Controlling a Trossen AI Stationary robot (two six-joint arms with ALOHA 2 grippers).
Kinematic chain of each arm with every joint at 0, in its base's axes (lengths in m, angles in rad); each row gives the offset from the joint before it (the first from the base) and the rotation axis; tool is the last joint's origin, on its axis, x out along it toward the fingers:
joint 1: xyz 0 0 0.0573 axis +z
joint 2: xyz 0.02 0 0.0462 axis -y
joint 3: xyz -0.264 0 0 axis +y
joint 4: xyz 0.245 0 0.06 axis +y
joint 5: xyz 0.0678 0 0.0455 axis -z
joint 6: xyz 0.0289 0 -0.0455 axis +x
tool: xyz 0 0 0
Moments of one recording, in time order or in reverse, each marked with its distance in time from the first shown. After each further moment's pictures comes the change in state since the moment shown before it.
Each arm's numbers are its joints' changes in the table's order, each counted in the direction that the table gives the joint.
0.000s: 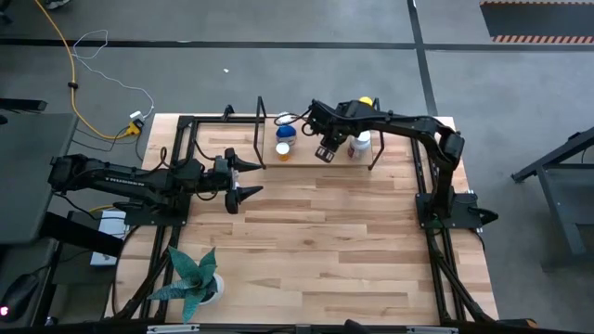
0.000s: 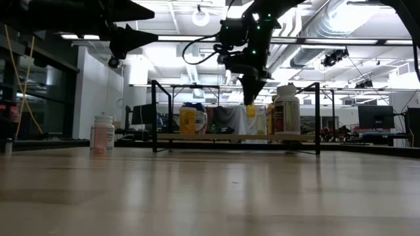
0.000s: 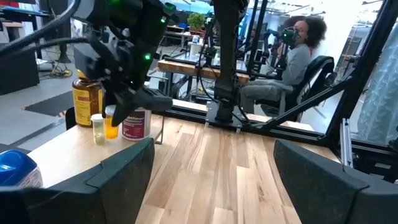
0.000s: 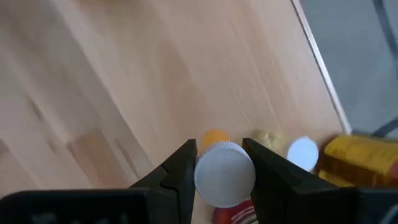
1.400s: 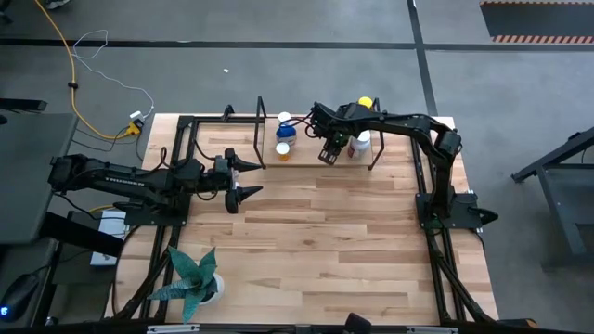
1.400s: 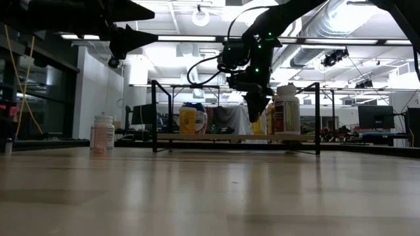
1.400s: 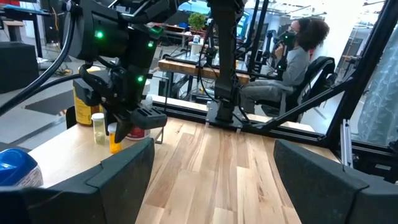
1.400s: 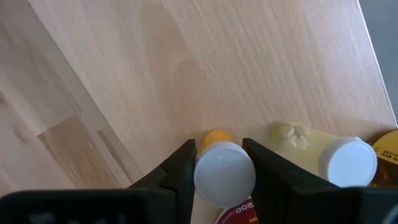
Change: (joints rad) left arm 0.000 0.000 0.000 0.001 -0.002 -0.007; right arm -0.055 -0.039 0.104 -0.076 -0.076 -0.035
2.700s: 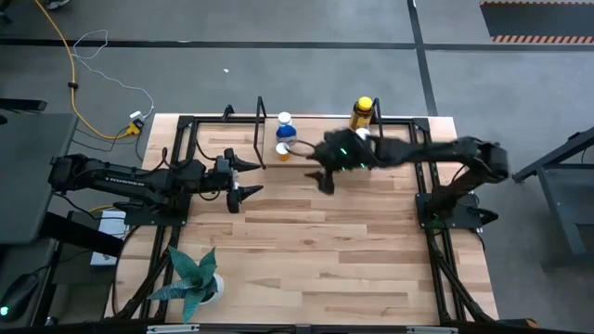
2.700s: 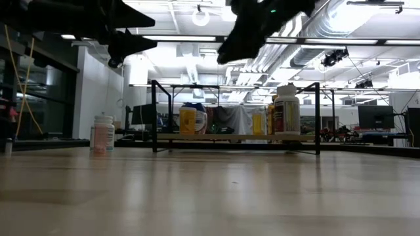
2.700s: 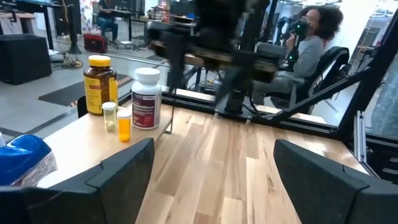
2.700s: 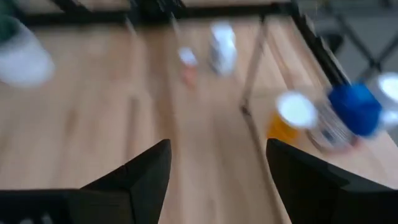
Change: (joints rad) left arm 0.000 0.000 0.000 0.045 -0.034 0.002; right arm 0.308 0.432 0.399 -0.708 -0.170 -0.036
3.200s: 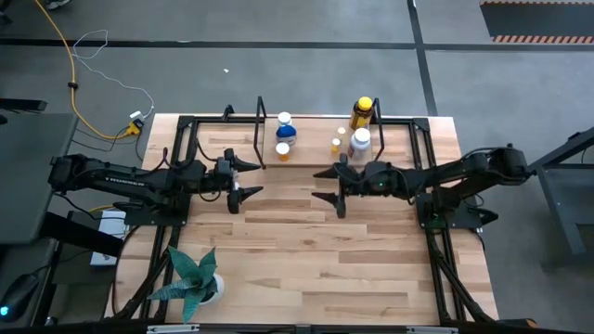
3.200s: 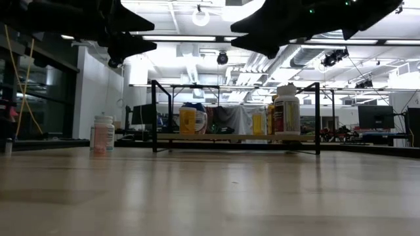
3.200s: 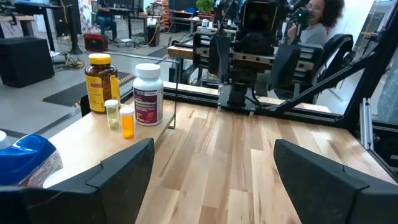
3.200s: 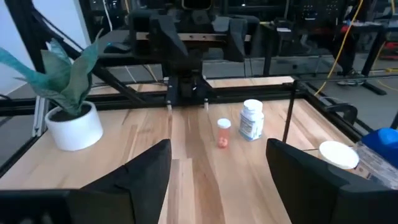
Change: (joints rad) left arm 0.000 0.000 0.000 0.025 0.003 0.043; right arm 0.183 0.175 0.509 -0.786 0.126 0.084
